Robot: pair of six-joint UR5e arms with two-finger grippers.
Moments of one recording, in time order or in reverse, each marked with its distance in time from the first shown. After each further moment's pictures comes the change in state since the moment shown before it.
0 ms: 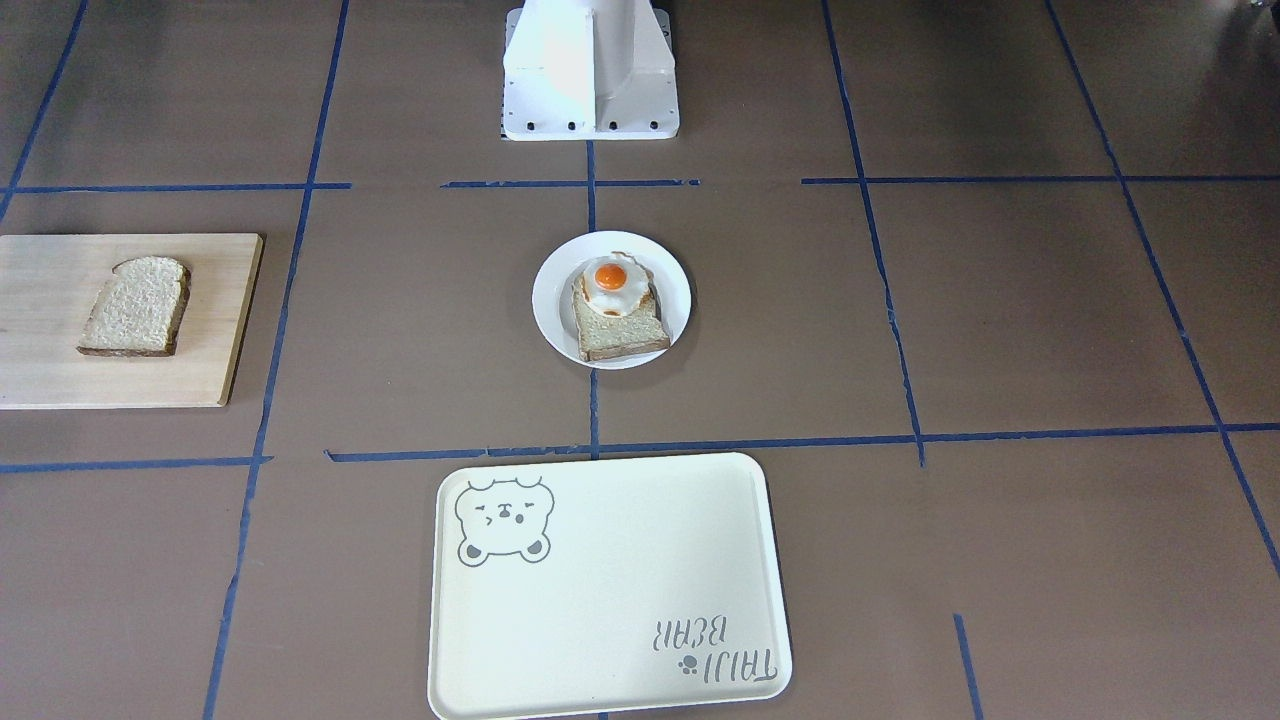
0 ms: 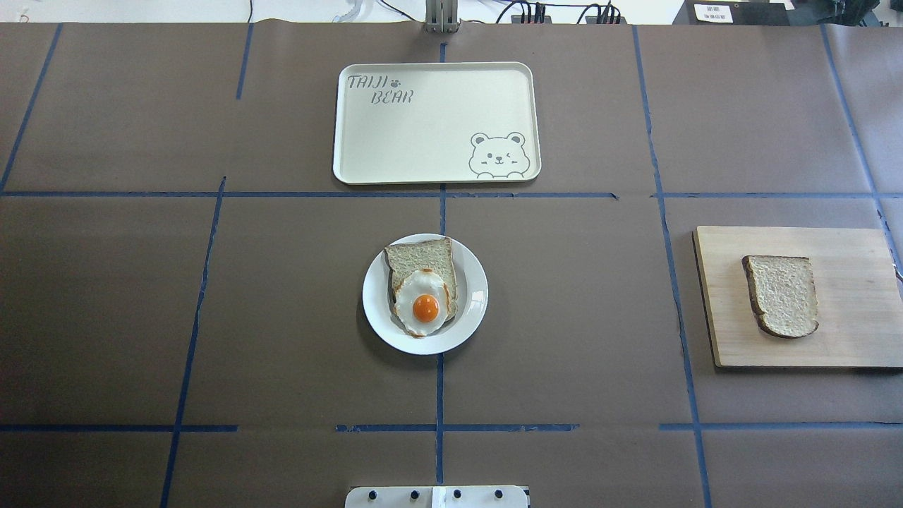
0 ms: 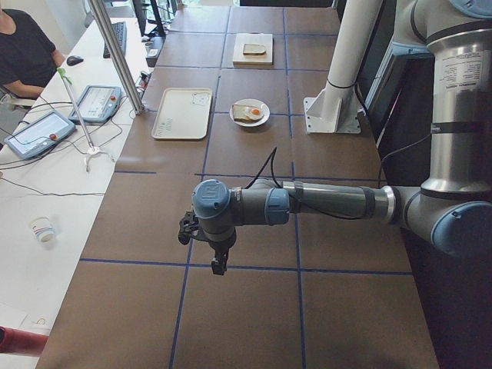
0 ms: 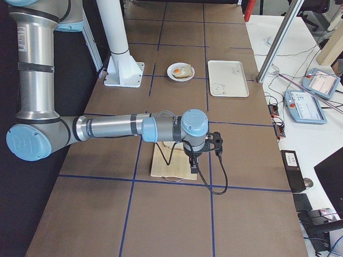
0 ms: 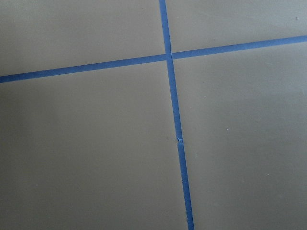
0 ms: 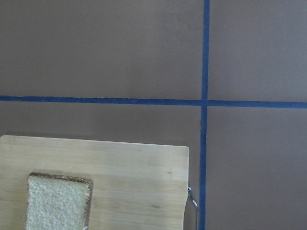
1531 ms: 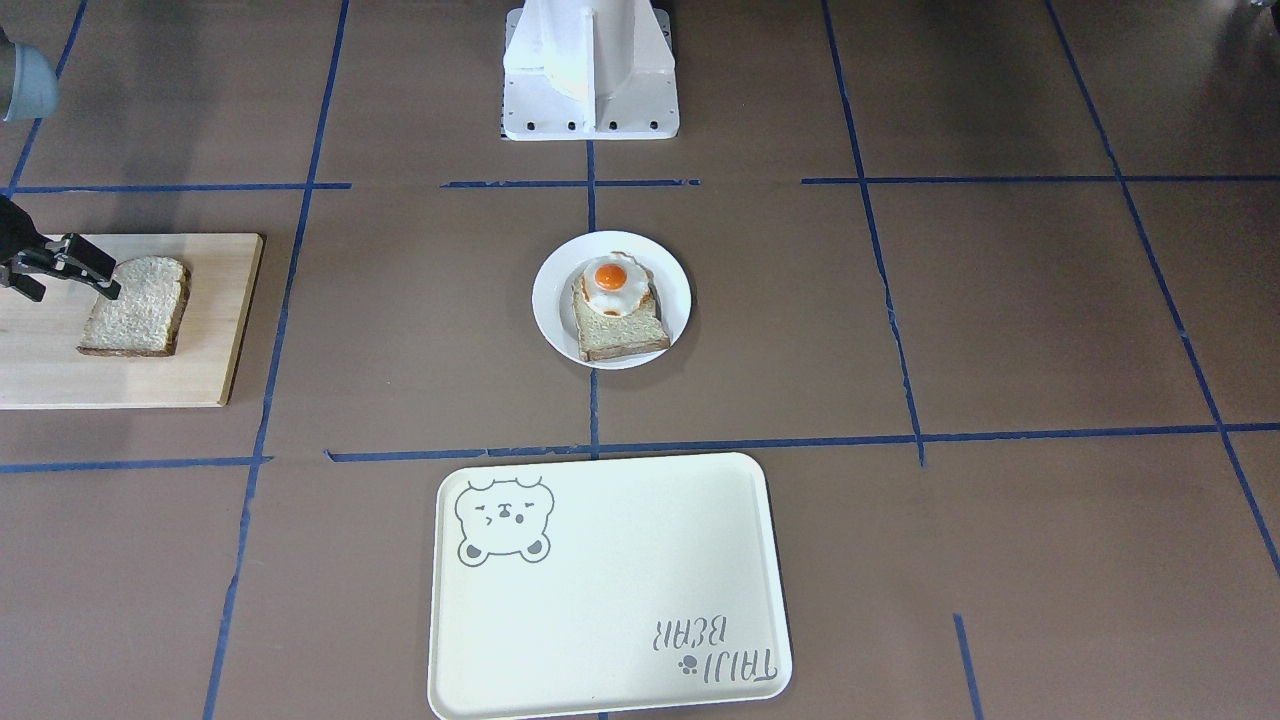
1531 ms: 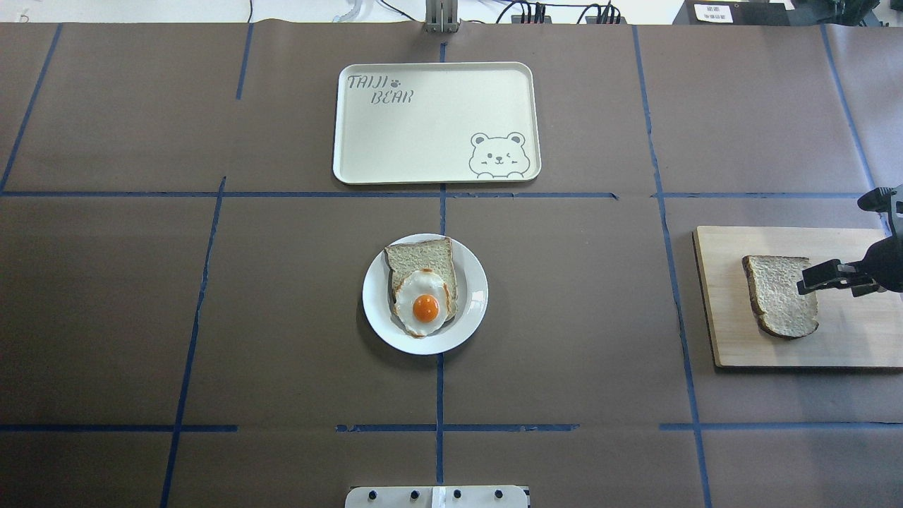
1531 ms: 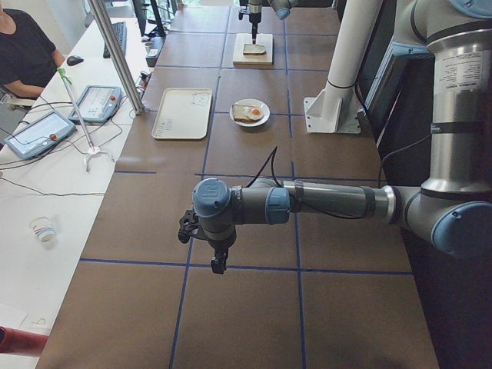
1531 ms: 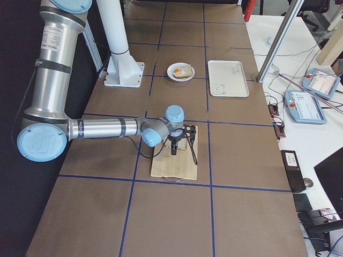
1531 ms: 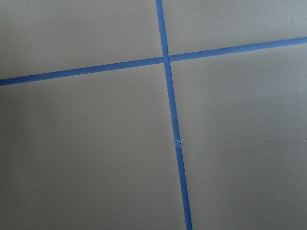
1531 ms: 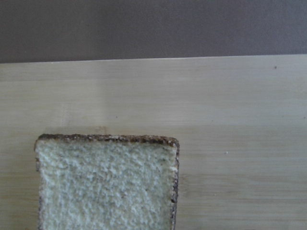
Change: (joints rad) left arm 0.000 0.001 -0.004 -0.003 0.000 0.001; right arm -0.567 -0.113 -0.059 0.557 -0.219 0.697
